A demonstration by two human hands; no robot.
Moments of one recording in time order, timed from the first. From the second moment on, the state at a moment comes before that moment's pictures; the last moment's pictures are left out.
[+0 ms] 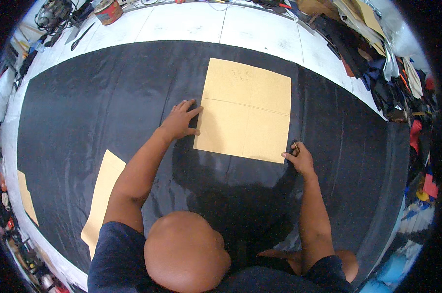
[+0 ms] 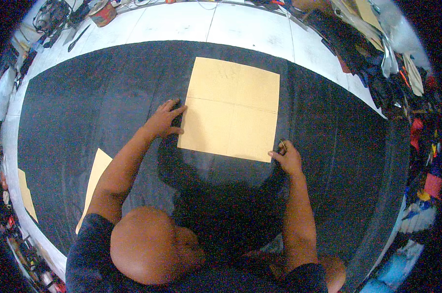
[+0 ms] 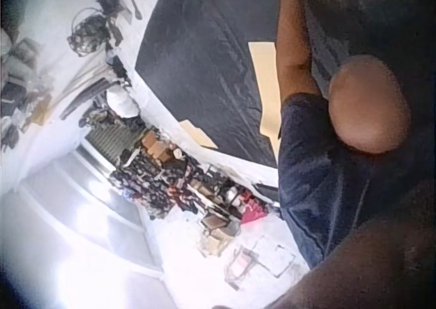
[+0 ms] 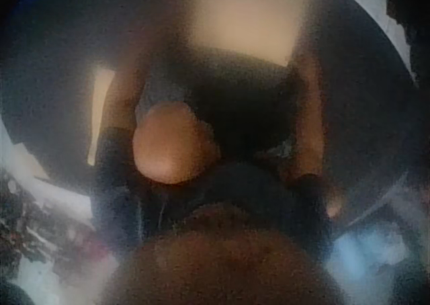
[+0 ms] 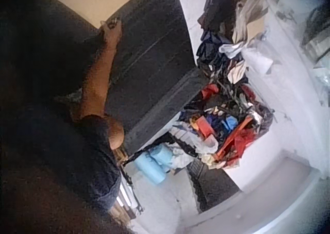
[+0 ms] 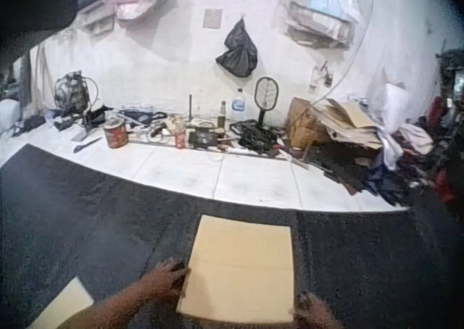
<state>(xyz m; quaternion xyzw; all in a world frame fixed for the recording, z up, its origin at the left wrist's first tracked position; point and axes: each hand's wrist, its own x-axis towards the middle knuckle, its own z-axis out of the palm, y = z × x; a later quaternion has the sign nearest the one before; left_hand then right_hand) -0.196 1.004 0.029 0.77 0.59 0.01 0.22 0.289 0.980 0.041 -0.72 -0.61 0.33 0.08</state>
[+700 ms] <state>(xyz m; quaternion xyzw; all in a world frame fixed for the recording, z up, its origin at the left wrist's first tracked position) -0.166 1.032 0.054 0.83 0.53 -0.13 0.15 0.279 1.023 0.067 -0.58 -0.76 0.26 -0.13</state>
